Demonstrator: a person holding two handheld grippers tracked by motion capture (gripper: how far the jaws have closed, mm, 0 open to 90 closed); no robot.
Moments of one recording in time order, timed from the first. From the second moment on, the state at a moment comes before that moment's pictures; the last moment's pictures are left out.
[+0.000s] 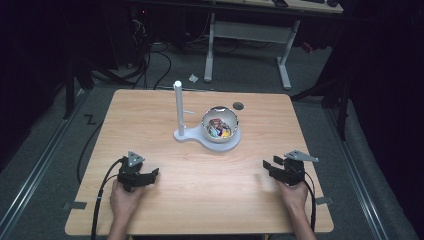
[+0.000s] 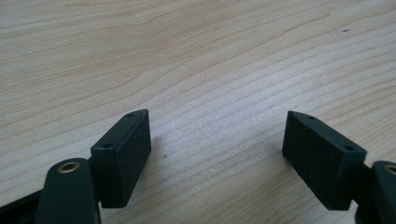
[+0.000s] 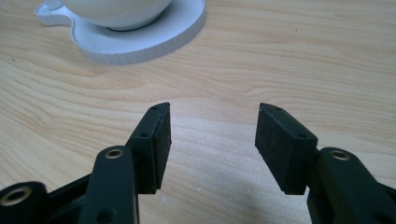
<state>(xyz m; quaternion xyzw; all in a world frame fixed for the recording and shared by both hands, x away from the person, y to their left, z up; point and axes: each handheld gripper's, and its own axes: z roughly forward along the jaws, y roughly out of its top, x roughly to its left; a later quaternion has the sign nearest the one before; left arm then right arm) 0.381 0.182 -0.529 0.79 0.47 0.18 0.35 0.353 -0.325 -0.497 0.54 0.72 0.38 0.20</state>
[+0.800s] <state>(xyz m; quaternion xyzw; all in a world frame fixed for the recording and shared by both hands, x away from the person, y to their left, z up) 0.381 0.182 -0.529 0.79 0.47 0.18 0.35 0.361 -0.328 -0.517 0.55 0.74 0.33 0.21</state>
